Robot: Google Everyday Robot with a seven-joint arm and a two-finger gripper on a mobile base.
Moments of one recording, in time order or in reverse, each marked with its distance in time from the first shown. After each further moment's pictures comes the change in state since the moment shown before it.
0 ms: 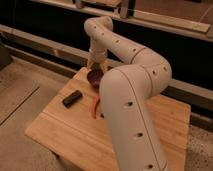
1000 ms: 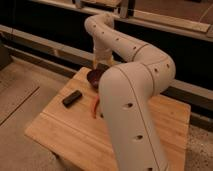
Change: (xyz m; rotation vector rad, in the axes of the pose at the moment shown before) arm -0.027 -0.022 -0.040 0.095 -0.112 -0.062
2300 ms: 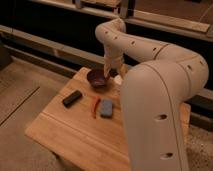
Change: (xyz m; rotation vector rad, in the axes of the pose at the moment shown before) arm 0.043 -0.082 0.009 0.081 0.050 0.116
